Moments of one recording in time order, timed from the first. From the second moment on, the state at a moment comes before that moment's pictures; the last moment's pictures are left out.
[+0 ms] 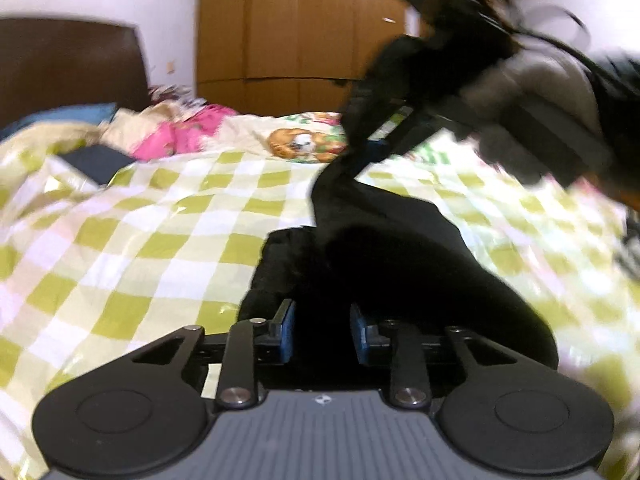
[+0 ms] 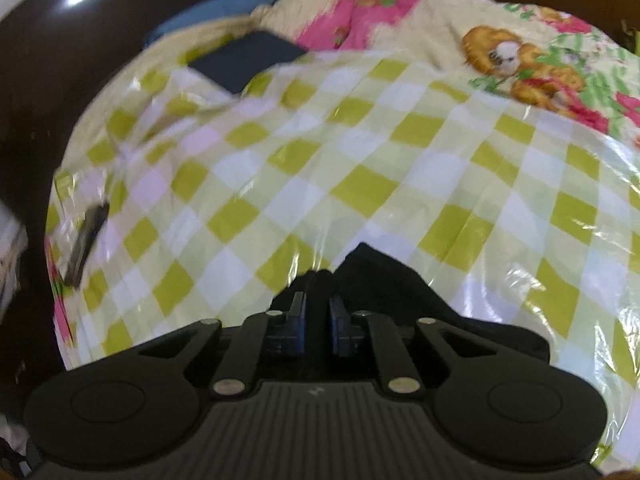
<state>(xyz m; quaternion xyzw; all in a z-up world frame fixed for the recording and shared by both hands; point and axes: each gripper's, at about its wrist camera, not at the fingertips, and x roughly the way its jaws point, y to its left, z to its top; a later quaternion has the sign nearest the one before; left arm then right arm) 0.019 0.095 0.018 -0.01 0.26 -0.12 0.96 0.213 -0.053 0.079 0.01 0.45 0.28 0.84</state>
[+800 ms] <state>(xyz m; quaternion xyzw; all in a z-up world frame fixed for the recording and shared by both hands) 0.033 0.090 0.036 0.04 0.28 -0.11 0.95 0.207 -0.057 0.052 0.02 0.46 0.33 0.83</state>
